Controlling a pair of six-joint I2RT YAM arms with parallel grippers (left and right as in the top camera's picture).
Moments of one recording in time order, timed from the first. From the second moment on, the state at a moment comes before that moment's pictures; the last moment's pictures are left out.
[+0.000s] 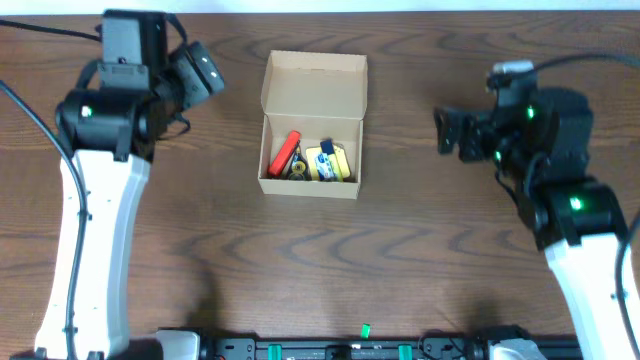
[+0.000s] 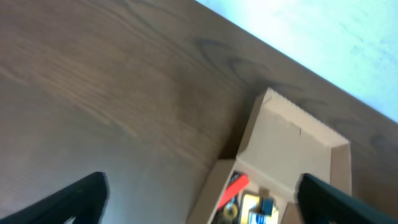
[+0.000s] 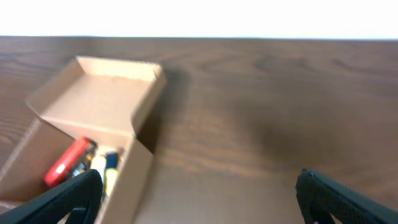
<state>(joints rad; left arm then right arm) -0.09 1.50 1.71 -1.04 -0.10 -0.56 0.12 1.17 1.14 -0.55 -0.13 0.10</state>
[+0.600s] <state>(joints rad) -0.02 1.90 1.71 -0.73 0.02 -0.68 0.12 1.63 1.17 -0.17 -0.19 0.33</state>
